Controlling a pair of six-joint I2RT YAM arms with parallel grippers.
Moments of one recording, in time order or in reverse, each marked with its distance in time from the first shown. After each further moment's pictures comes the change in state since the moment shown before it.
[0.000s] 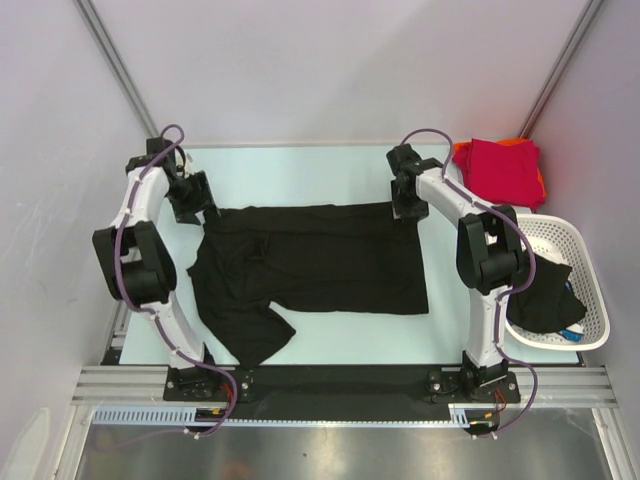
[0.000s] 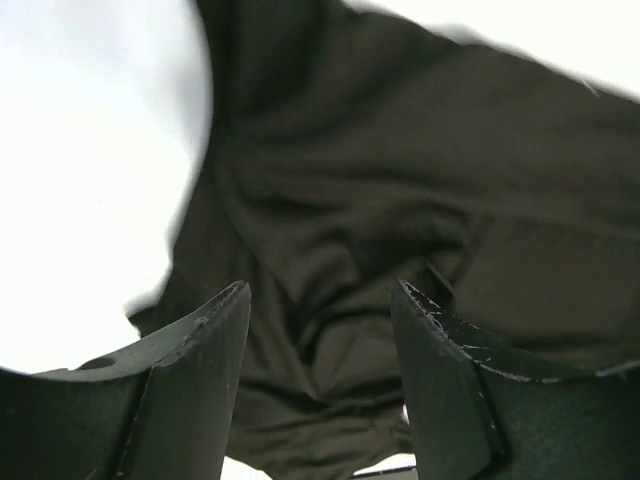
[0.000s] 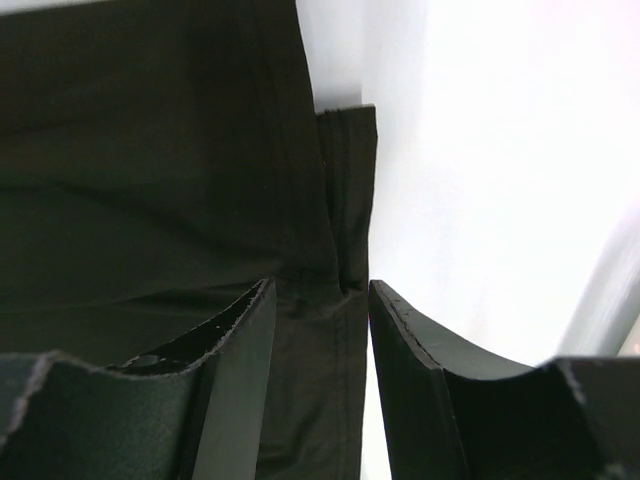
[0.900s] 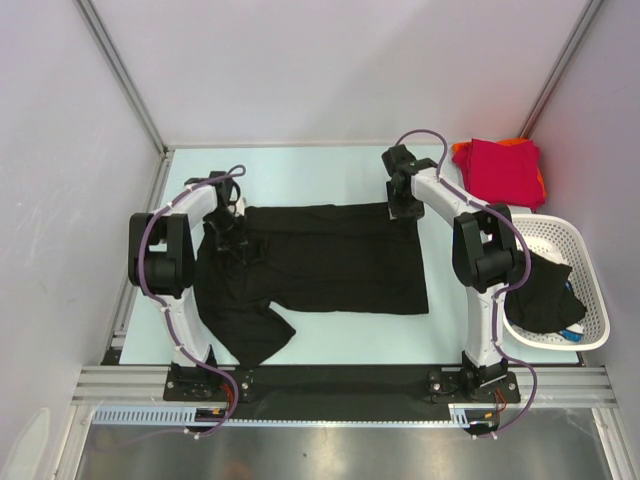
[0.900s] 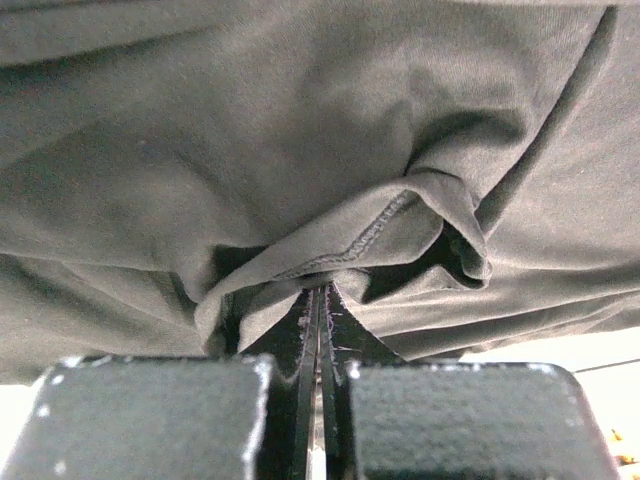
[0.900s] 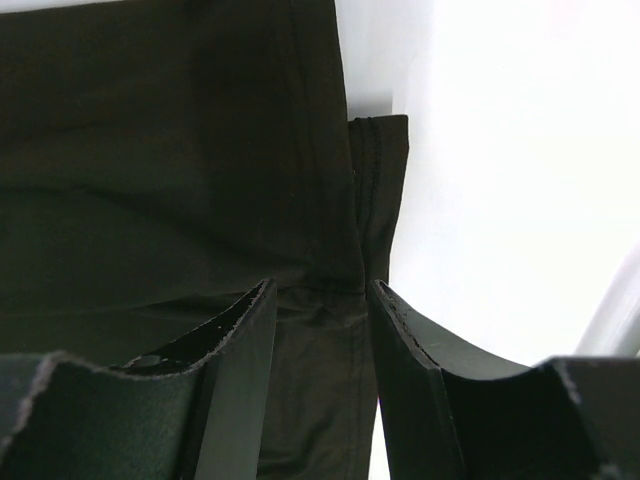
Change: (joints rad) left arm -0.248 0.021 -0.276 -0.002 -0.044 0.049; right arm 0.016 0.039 0.039 -0.006 -0.008 -0.007
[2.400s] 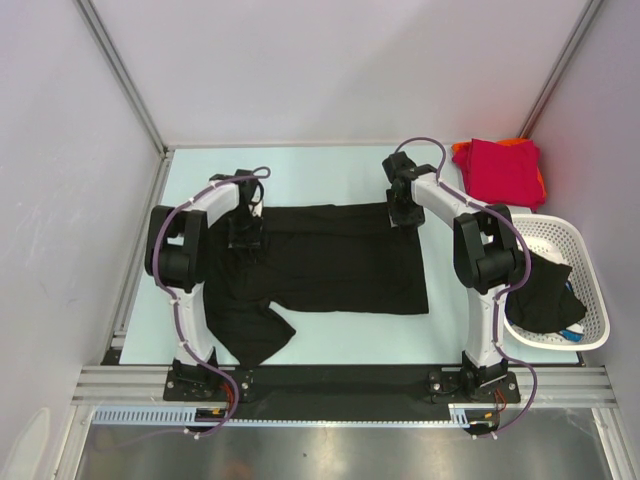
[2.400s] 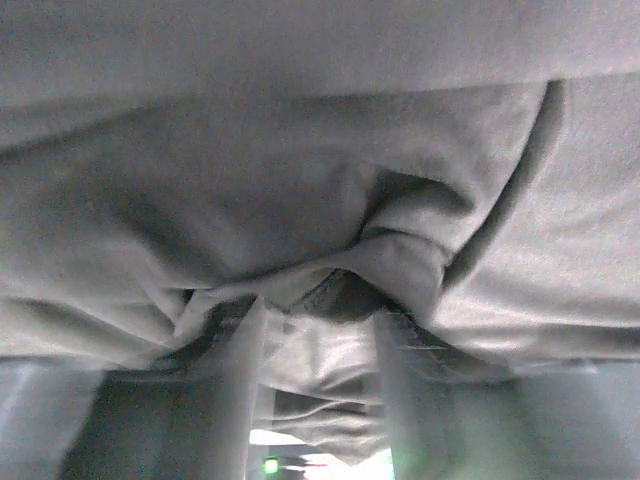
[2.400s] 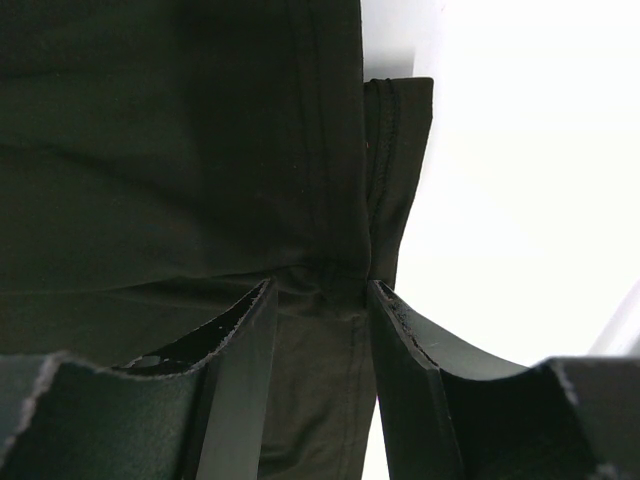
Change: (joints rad) left arm -0.125 0.074 0.073 -0.022 -0.171 0.000; right arm 0.001 -0.017 -0.077 0.023 -0.028 -0.024
